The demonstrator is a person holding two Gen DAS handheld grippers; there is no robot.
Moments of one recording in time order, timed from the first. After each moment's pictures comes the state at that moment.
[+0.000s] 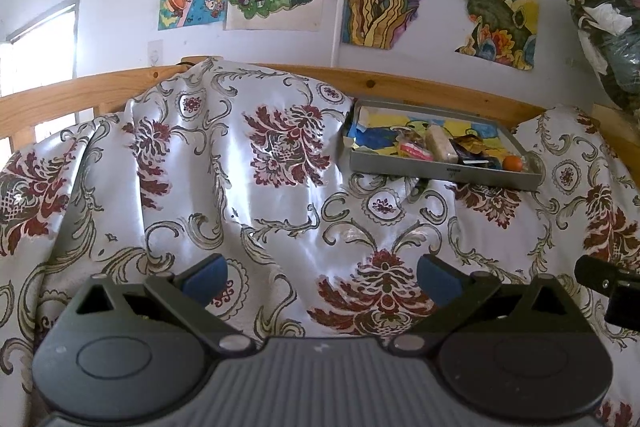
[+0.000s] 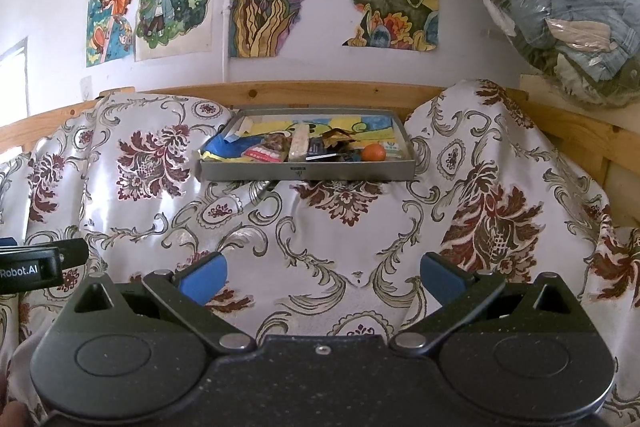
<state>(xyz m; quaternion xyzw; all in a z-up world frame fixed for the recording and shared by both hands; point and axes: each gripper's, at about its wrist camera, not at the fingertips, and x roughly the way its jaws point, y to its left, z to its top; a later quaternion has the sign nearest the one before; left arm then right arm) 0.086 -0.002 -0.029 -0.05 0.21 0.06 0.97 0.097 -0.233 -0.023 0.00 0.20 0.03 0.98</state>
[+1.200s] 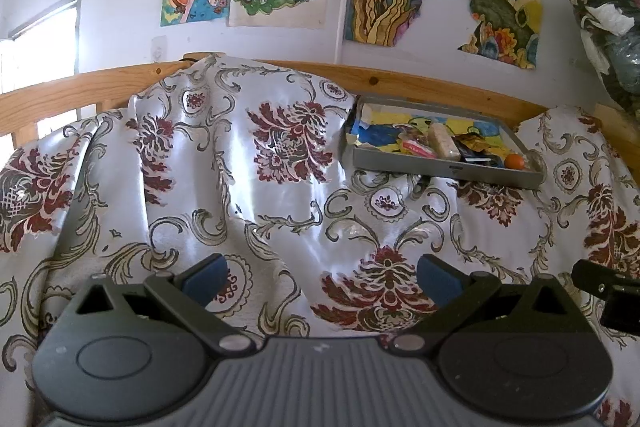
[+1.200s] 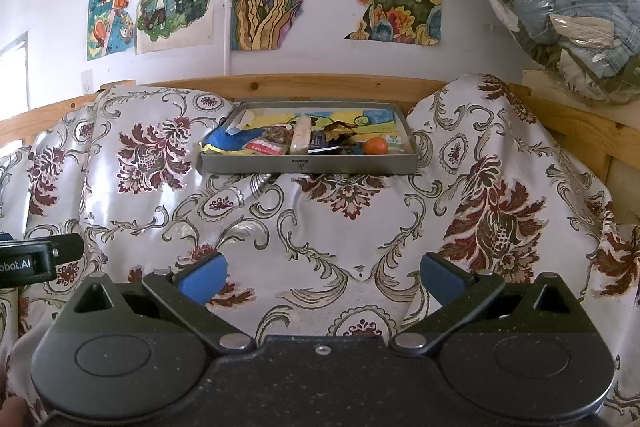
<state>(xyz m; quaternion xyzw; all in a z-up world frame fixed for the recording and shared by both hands) 0.085 0.001 -0.028 -0.05 0.22 0.06 0.97 0.098 -0.232 -0.026 0.00 0.20 0.03 0.98</state>
